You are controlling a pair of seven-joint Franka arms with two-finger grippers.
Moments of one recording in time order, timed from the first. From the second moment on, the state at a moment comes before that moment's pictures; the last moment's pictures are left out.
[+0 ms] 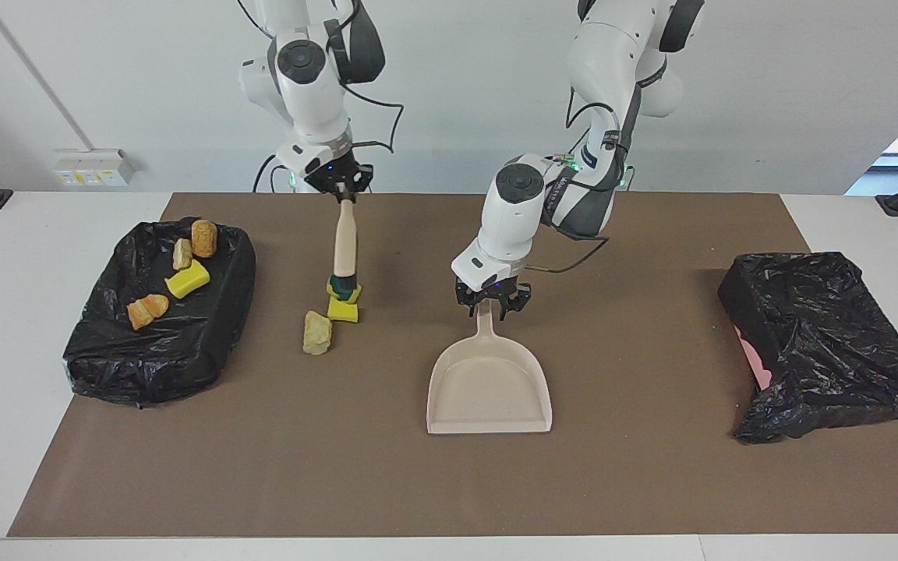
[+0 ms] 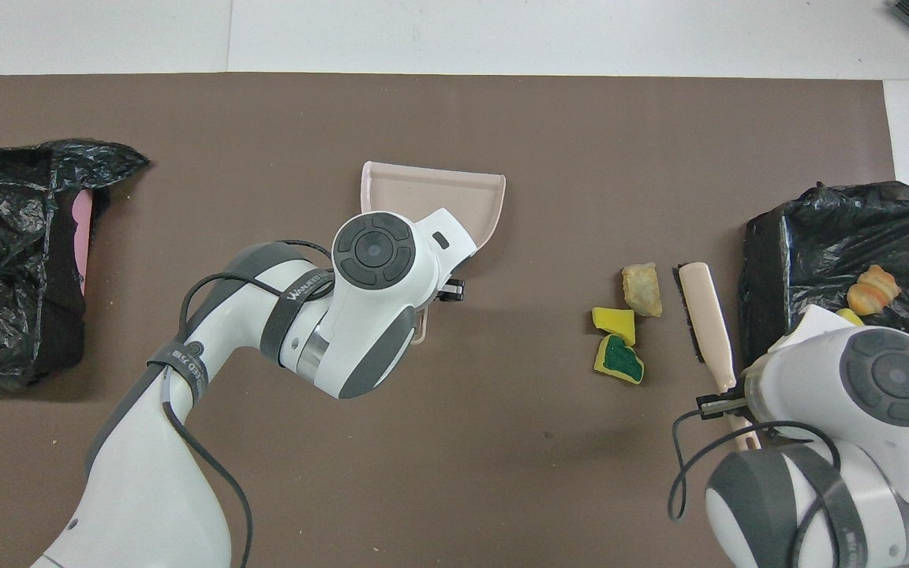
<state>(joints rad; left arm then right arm) -0.57 0.38 -0.07 -1.76 -0.02 2.22 -0.44 -0.15 -0.28 0.27 -2.39 -0.13 2.00 0.00</state>
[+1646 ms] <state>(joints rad) -0.55 0.19 -0.05 -1.92 0.14 1.95 0.87 -0.11 -0.28 0.28 -2.45 -0.06 1.93 0.15</state>
